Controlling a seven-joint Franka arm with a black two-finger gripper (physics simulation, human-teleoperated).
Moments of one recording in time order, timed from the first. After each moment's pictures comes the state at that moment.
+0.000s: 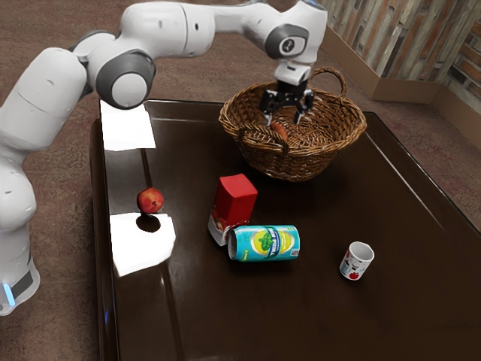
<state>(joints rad) 0.37 0.55 -0.15 -1.06 0.05 1.65 1.72</state>
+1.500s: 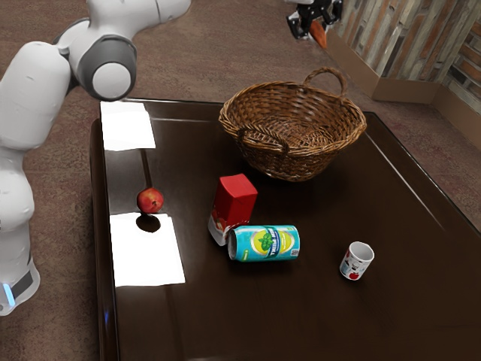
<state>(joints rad) 0.34 0.41 -0.15 -0.78 0.16 1.76 1.71</state>
